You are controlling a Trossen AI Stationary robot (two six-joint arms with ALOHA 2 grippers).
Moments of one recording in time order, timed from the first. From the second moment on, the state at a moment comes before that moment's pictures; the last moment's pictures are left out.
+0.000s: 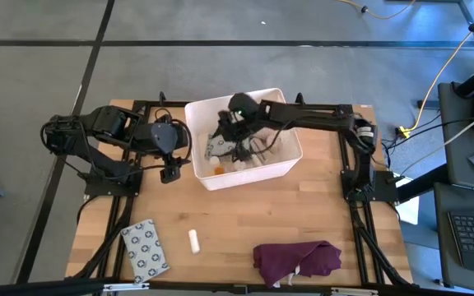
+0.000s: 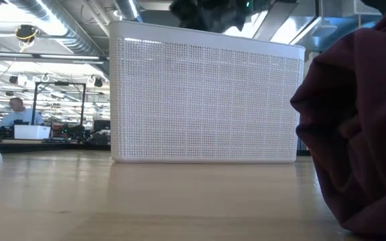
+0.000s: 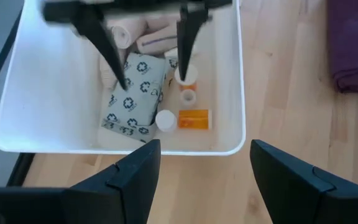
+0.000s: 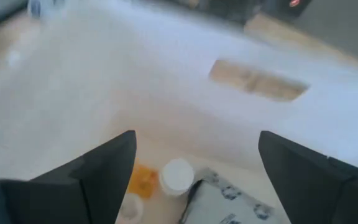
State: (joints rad) left arm -0.16 1.33 1.76 -1.42 -0.28 -0.34; right arm -0.26 1.95 1.73 -0.47 -0.46 -0.59
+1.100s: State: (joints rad) left arm -0.52 1.73 1.76 -1.43 -0.18 0.28; right arm 0.31 1.32 1.50 -0.70 0.20 0.36
